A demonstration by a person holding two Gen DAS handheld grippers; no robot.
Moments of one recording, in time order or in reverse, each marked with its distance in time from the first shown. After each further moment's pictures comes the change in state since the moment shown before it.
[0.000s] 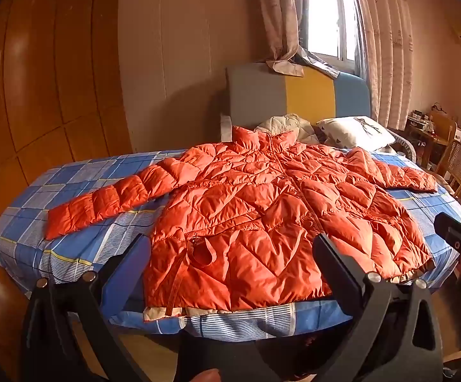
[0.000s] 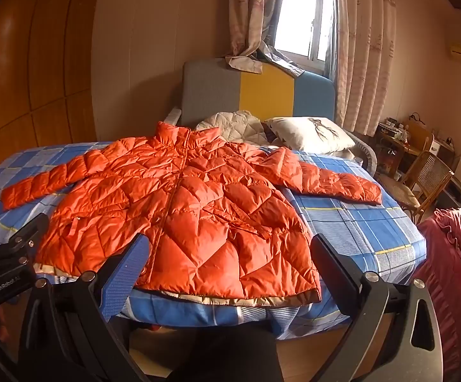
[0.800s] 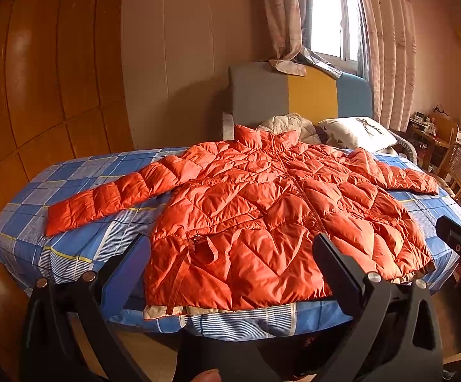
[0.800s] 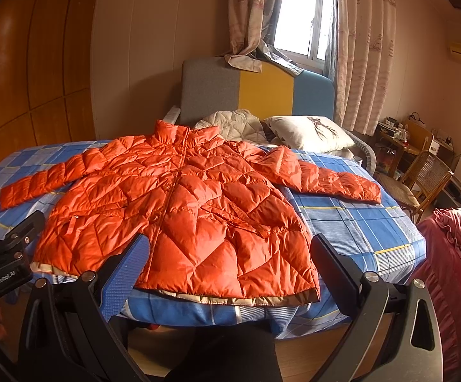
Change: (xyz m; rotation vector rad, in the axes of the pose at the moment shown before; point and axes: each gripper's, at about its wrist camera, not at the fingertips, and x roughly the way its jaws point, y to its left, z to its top) left arm 0.000 0.000 -0.001 -0.012 0.009 0.004; right arm 0.002 -0.003 -0.002 -0.001 0.005 -0.002
